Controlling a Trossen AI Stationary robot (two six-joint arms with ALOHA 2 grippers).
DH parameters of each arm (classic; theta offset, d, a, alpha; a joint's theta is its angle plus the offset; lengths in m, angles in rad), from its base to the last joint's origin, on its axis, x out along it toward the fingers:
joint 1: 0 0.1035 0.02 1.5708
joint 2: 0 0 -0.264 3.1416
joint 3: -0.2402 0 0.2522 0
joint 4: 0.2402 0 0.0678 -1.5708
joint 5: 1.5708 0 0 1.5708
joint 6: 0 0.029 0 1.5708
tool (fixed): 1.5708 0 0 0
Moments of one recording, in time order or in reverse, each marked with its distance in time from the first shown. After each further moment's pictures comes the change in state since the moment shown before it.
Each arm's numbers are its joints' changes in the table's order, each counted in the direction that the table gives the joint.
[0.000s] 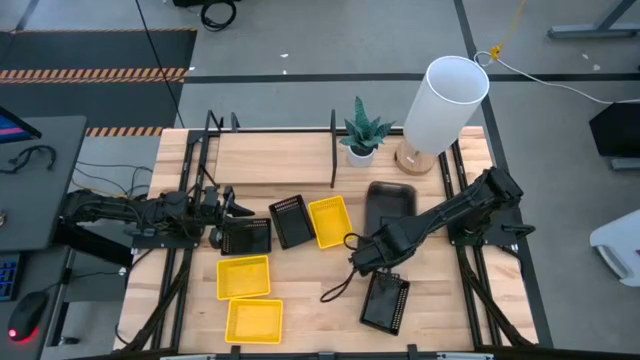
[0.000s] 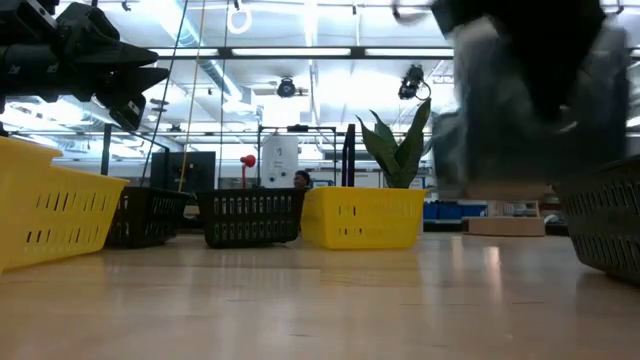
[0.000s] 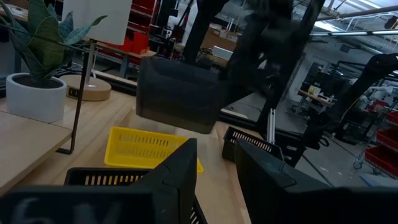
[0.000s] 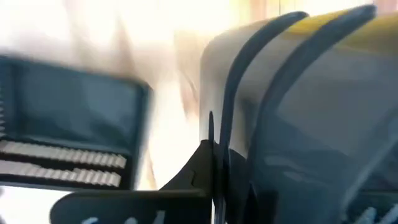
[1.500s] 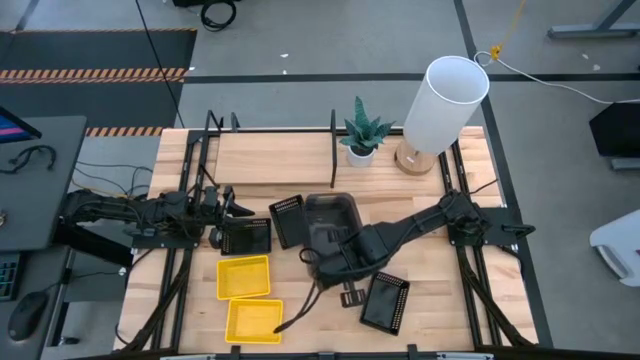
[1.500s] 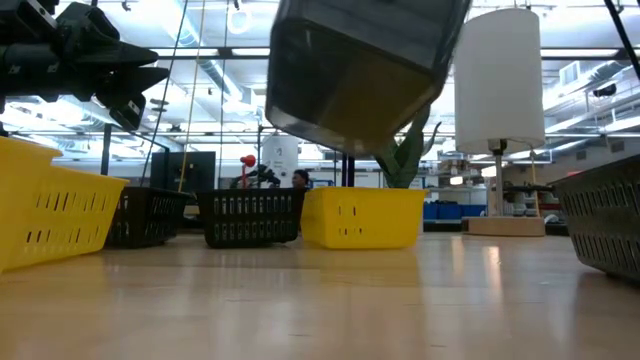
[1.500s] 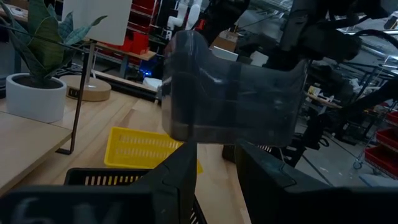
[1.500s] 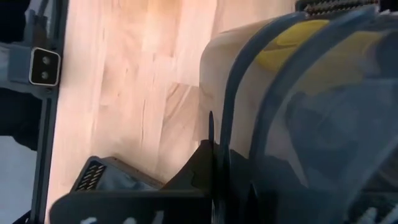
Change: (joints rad) left arm 0.000 0.000 0.000 -0.002 0.000 0.000; right arm 0.000 -0.362 -0.769 0.094 0.020 -0.319
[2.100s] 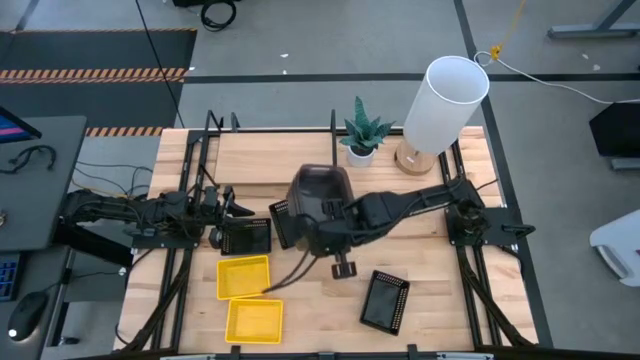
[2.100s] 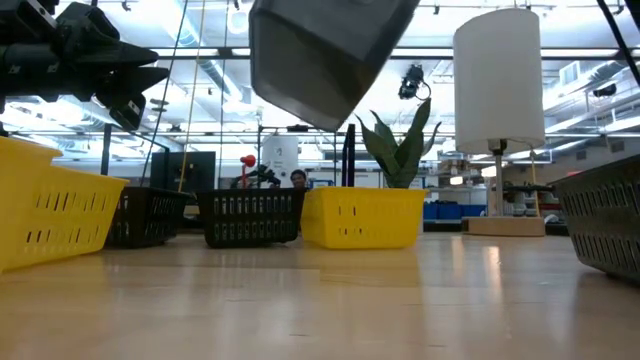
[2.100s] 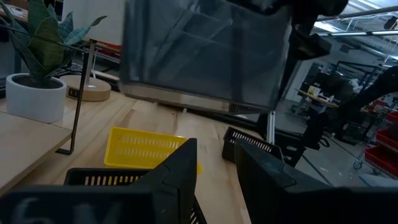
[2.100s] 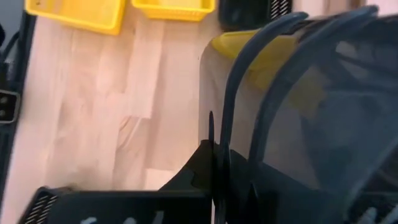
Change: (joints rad) left arm 0.000 0.000 0.000 0.000 0.000 0.000; right arm -0.119 0.077 -0.001 -0.064 0.062 -0.119
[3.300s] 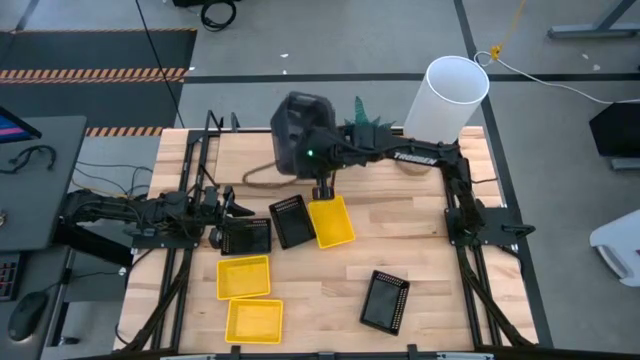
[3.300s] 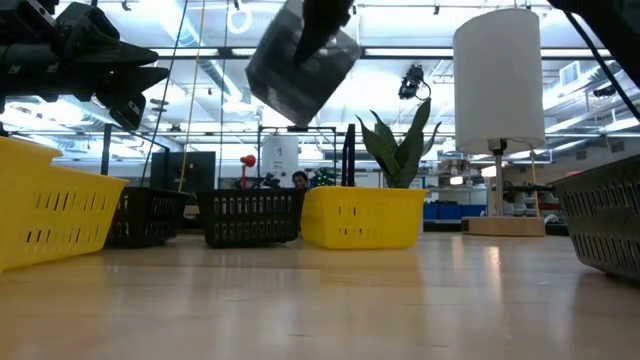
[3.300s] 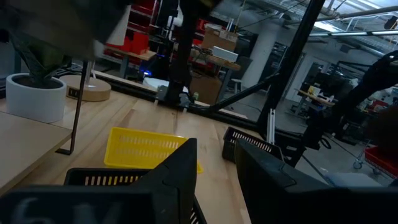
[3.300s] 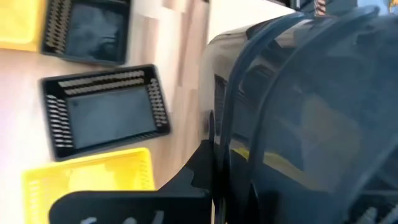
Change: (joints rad) left arm 0.000 0.000 0.000 0.000 0.000 0.000; right arm -0.402 -0.002 -0.048 -0.175 0.009 -0.422
